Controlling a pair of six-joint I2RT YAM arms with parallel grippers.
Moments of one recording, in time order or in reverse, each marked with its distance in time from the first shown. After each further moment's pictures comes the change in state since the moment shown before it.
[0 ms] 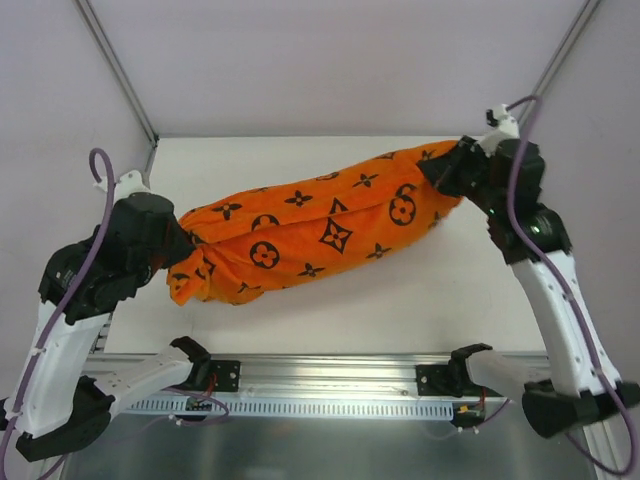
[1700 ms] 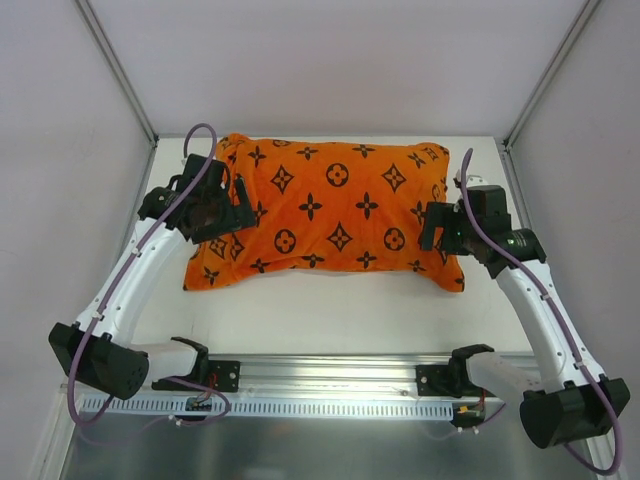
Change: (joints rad) left arm 0.268 0.341 -0.208 0.373 0.393 0.281; right arm -0.052 -0.168 -0.336 -0.350 0.188 -0.347
